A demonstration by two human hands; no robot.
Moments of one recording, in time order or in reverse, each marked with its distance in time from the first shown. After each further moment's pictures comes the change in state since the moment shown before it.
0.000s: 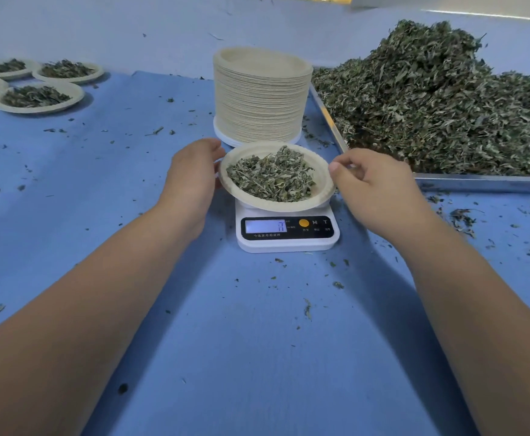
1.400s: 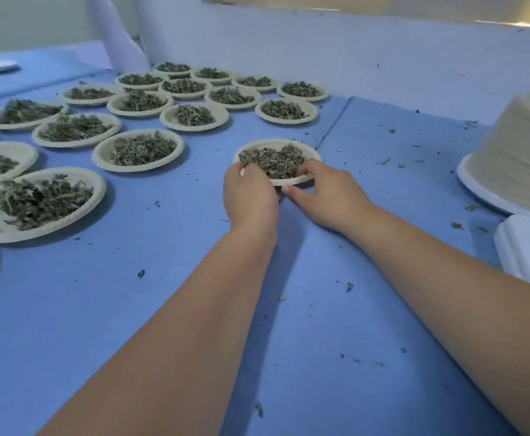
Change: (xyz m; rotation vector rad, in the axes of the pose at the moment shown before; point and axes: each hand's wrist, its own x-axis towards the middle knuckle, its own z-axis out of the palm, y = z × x) left_hand 0.005 0.014 -0.227 -0.140 0.794 0.023; right_hand 0.037 -0.269 0.271 -0.007 -0.440 -0.523
